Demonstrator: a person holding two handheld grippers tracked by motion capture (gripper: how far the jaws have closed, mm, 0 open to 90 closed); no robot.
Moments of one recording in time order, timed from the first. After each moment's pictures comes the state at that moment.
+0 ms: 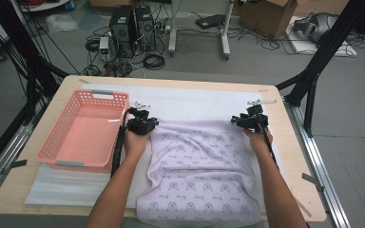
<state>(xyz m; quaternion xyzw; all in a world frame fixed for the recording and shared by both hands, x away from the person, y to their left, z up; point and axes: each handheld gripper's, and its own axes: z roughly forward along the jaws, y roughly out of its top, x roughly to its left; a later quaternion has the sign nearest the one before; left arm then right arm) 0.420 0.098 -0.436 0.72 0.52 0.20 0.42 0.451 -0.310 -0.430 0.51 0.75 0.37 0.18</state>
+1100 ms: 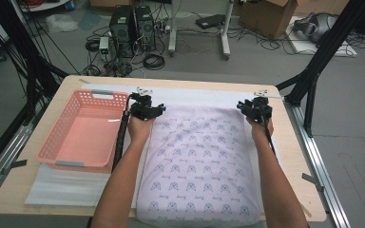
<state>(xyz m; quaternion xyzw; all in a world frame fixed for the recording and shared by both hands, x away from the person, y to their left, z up) 0.453 0.091 -0.418 0.71 0.52 0.23 0.42 0.469 -0.327 -0.415 0.51 0.70 0.43 0.27</state>
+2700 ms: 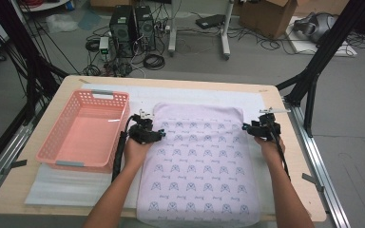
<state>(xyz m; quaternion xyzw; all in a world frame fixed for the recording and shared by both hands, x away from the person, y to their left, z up) 0.390 0.090 -0.443 0.75 0.49 0.20 0.39 0.413 -0.348 -0.430 0.51 0.75 0.37 0.20</state>
